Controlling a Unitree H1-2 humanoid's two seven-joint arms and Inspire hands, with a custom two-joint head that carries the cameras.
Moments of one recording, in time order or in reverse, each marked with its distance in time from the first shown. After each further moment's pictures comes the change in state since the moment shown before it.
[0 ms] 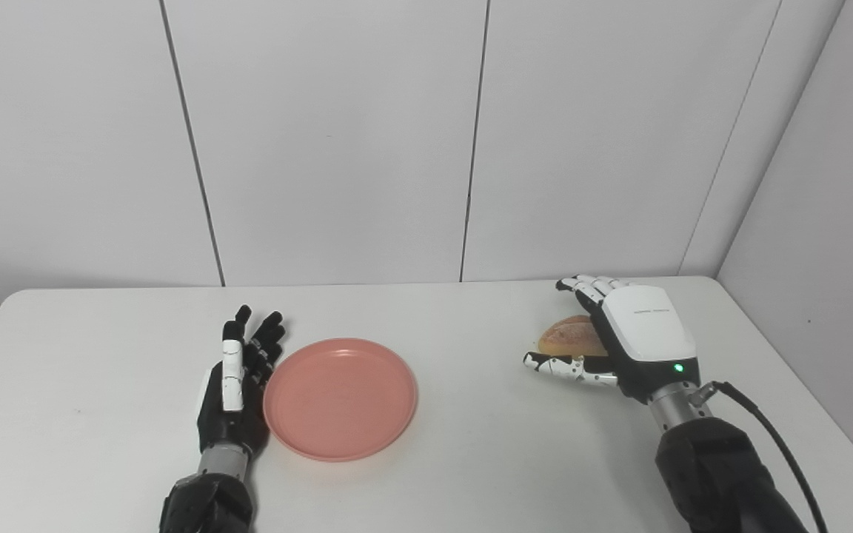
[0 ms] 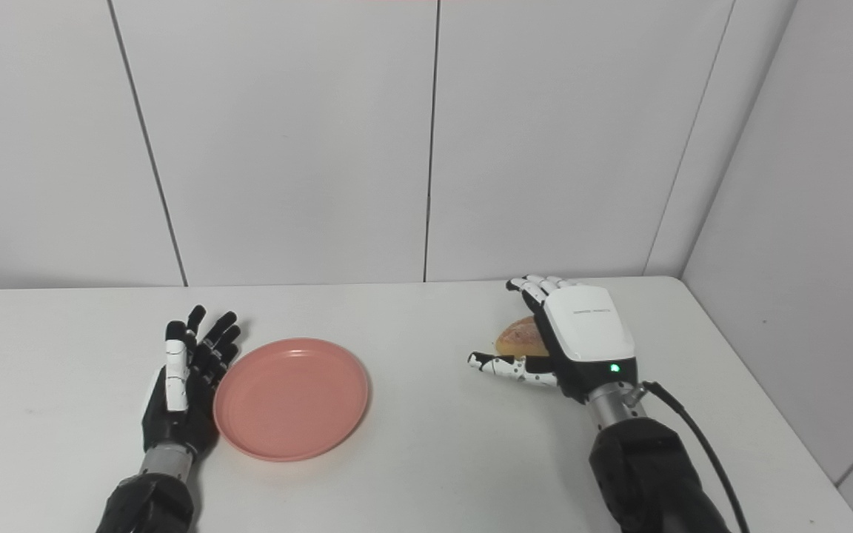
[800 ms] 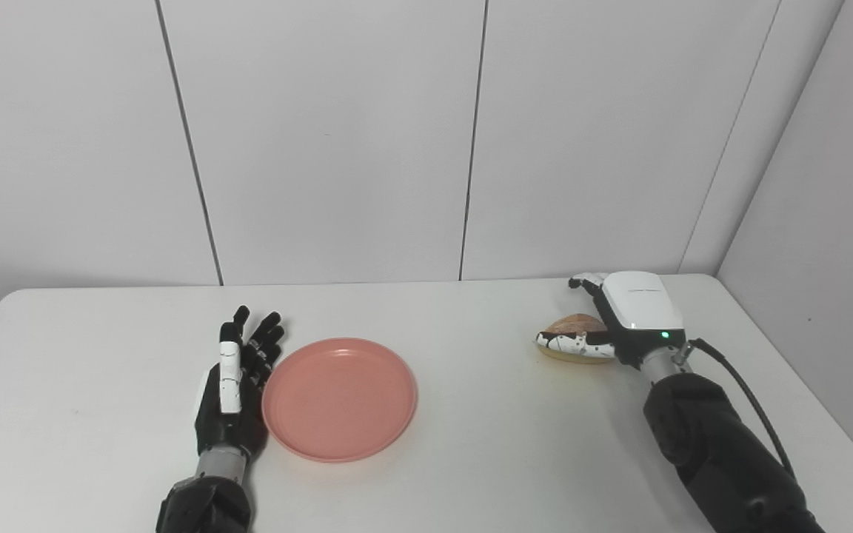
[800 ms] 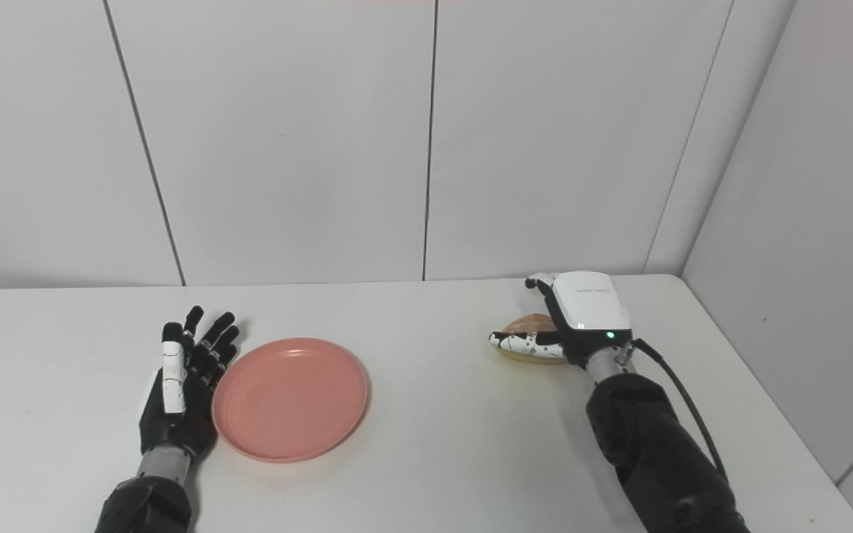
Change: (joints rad) left arm 0.017 -0.001 -0.003 -0.036 -0.001 0.016 0.001; right arm -0.197 -0.053 0.133 0.445 0.106 -0.025 -0.117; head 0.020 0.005
